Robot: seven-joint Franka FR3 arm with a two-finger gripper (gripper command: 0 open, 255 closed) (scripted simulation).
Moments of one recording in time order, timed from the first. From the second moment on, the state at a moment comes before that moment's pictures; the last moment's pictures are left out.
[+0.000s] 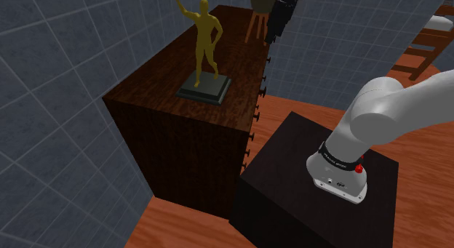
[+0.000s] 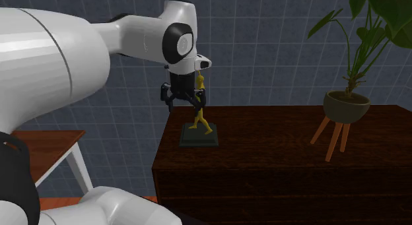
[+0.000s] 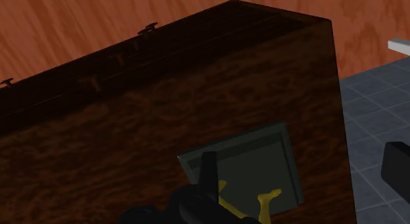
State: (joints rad) arm 0.00 -0.80 0.03 -2.39 0.11 1.71 -0.13
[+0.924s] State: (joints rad) arm 0.02 -0.52 0.03 -2.30 0.20 2.18 -0.16
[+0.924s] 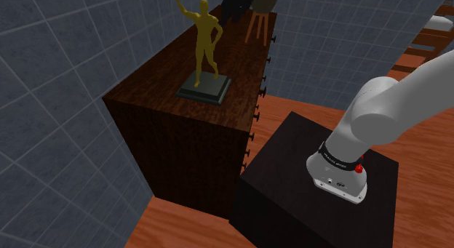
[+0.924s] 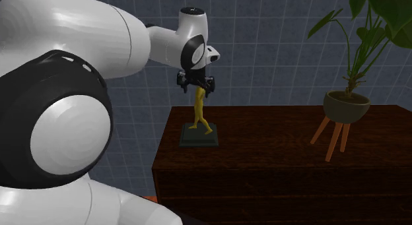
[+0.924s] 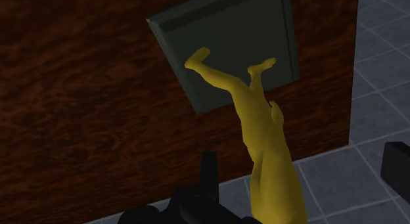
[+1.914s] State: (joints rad) arm 0.04 -0.43 0.02 -2.33 0.25 2.38 -0.19
